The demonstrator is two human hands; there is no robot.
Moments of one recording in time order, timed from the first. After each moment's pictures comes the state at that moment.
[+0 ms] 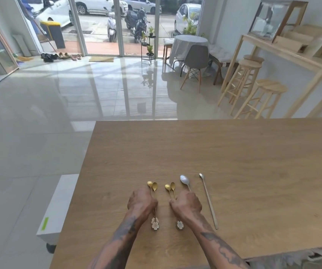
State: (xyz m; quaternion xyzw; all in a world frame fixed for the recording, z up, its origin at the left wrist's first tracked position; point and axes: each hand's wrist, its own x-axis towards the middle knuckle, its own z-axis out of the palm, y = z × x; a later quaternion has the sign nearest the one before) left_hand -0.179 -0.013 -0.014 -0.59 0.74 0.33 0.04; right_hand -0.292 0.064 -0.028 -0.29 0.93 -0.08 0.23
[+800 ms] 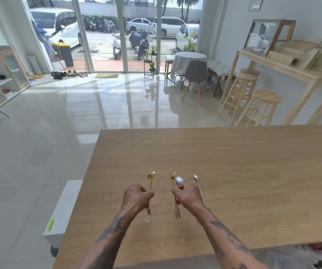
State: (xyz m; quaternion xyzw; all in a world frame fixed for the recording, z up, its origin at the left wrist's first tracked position) left_hand -0.152 0.010 0.015 -0.57 0.67 0.45 -0.14; right_hand -0.305 0.103 0.020 -0.33 0.84 -0.32 0.30
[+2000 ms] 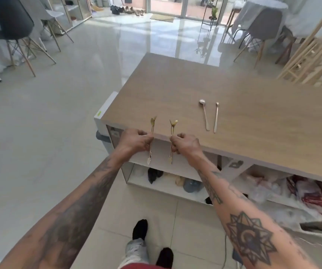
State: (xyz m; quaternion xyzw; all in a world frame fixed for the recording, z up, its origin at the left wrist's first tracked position) left_hand -0.021 0.222 0.001 -0.61 0.56 0.50 -0.26; right_hand -0.196 0.271 0.000 -0.38 0.76 -0.34 0.40
